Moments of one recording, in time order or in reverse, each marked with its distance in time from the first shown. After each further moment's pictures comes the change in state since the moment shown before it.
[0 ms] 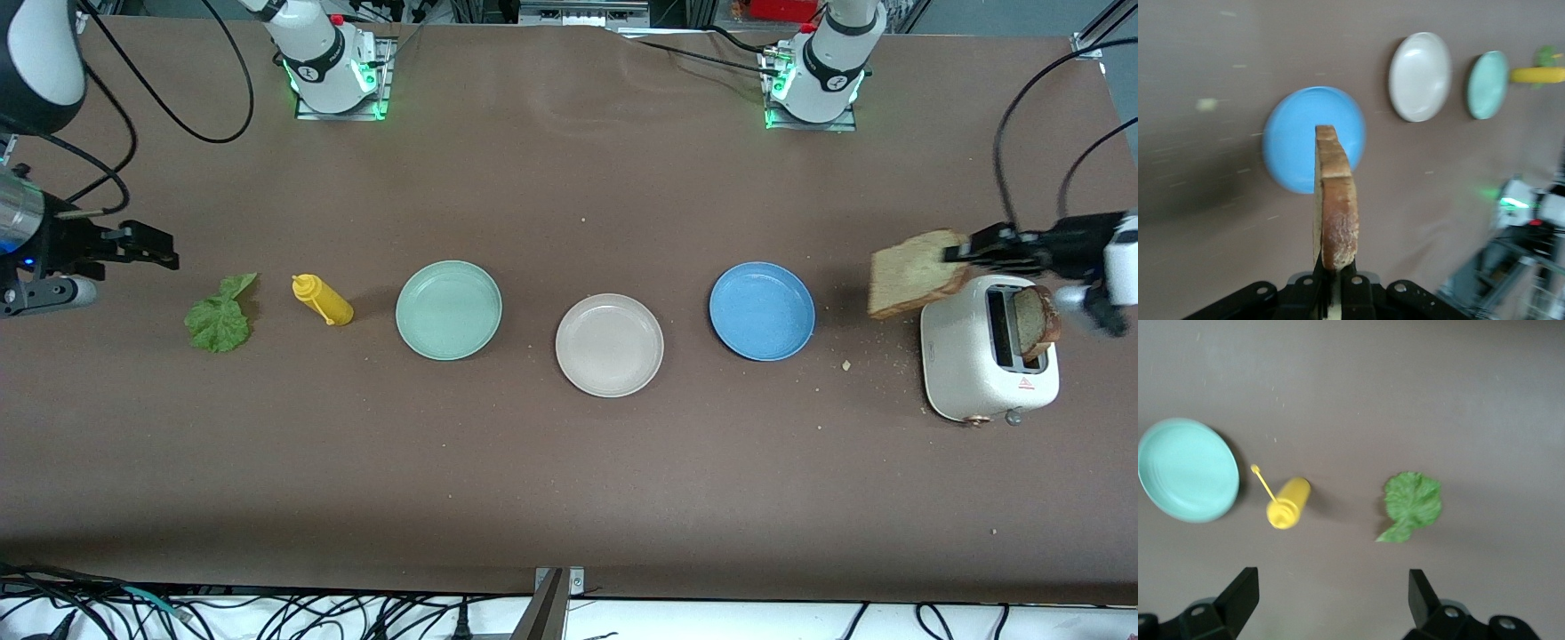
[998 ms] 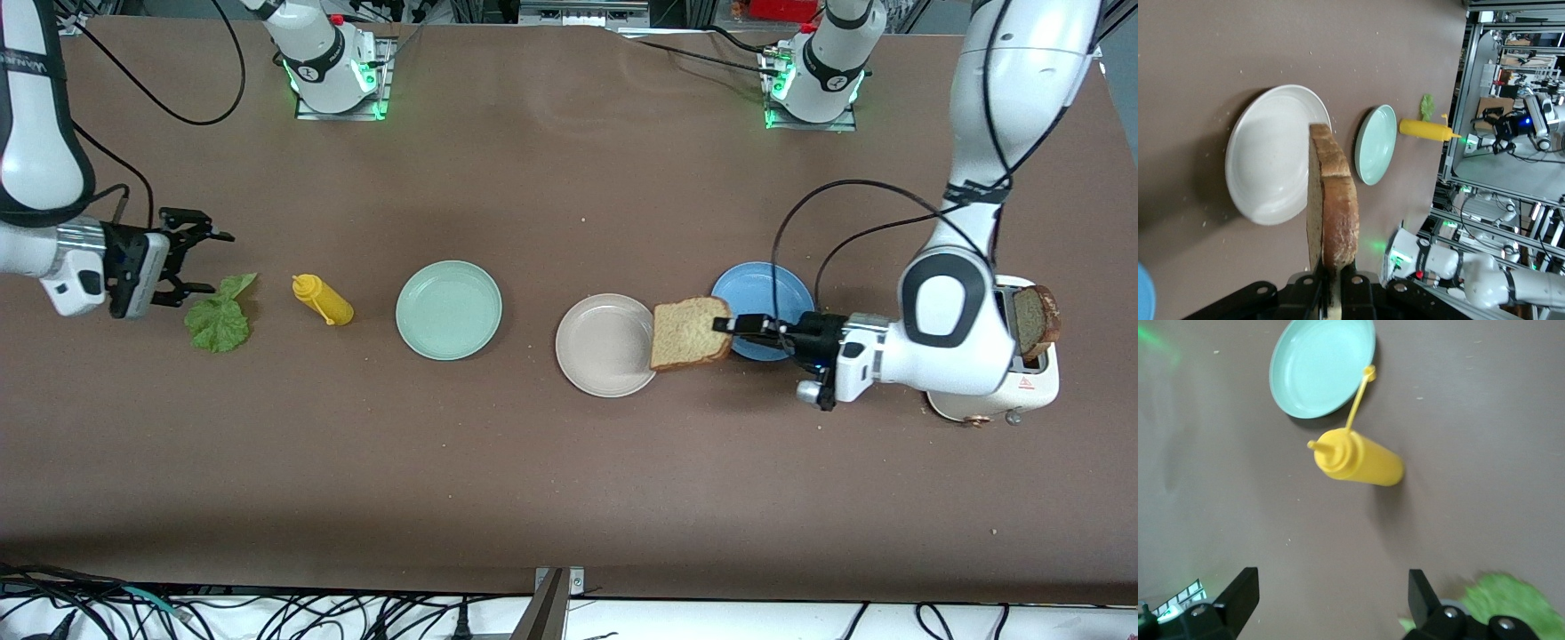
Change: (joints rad) left arm -0.331 0.318 -0.008 0.001 -0.475 0.345 -0.020; right arm -0.080 0.030 -0.121 -0.477 0.433 0.199 -1.122
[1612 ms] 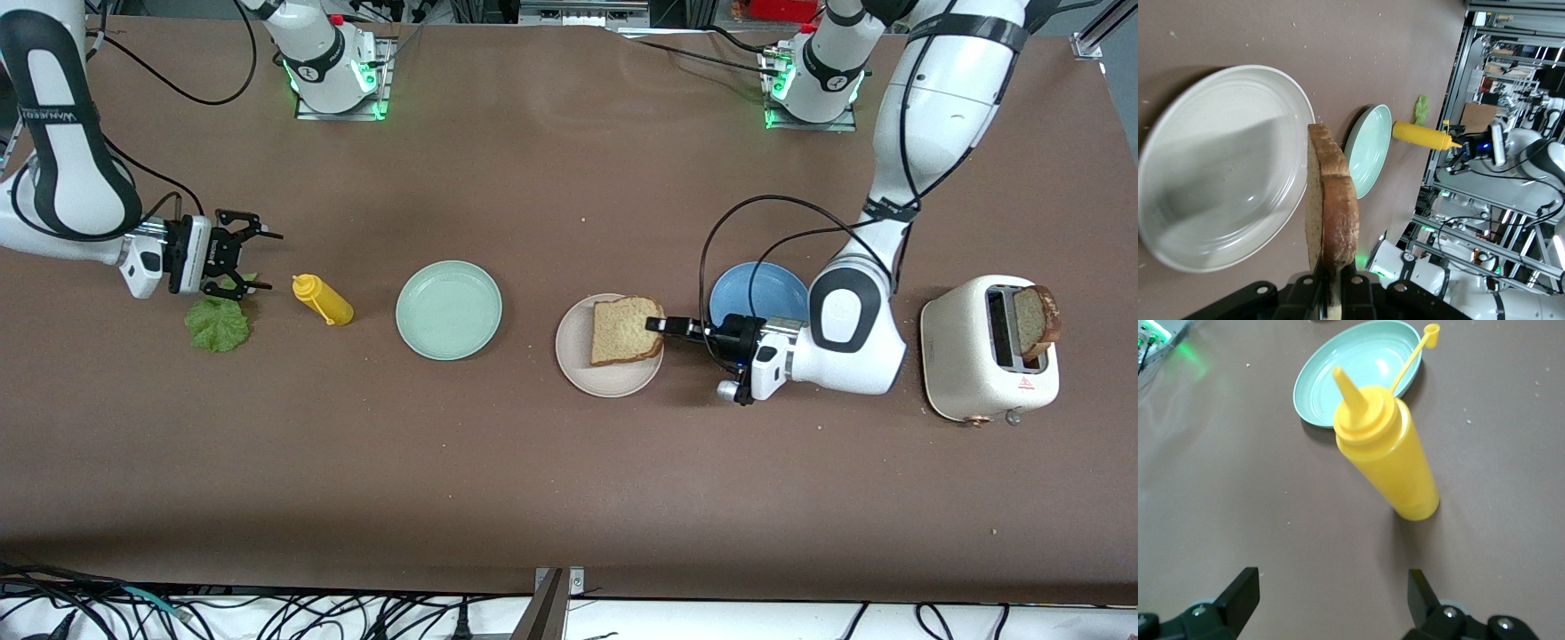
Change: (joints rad) left arm -0.129 0.112 0.001 0.000 -0.171 0.083 0.000; right arm -0.010 0.075 -0.048 -0.233 0.332 0.178 -0.532
